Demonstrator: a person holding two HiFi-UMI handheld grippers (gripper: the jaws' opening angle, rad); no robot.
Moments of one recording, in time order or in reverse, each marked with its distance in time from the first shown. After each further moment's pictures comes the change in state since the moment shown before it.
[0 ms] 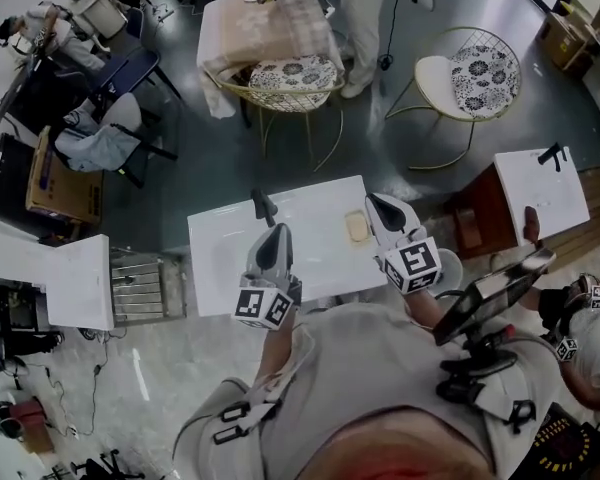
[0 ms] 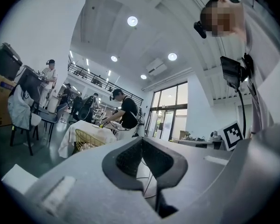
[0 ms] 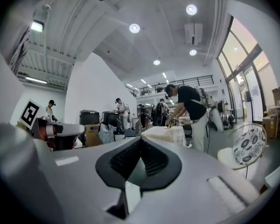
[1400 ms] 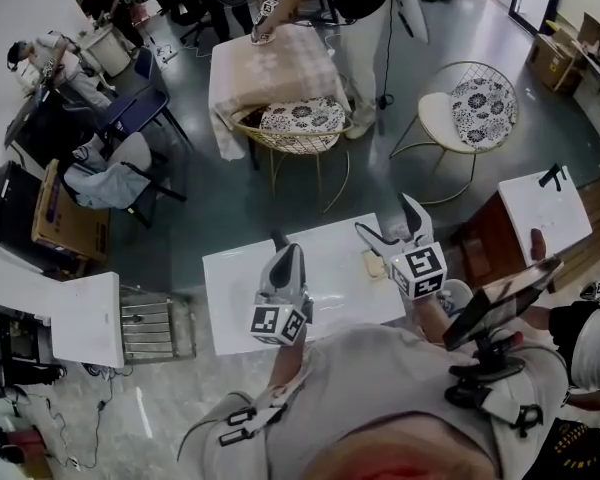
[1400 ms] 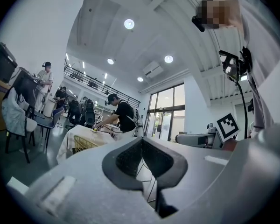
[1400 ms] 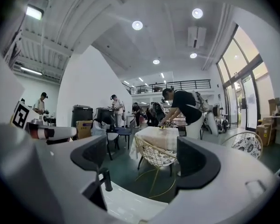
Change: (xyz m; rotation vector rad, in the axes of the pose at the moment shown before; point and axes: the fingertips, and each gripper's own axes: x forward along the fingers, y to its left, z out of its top) left arm 0.020 0.036 0.020 0.034 -0.025 -0.045; right arm 0.051 -0.004 0.033 -0.055 0.031 -0.073
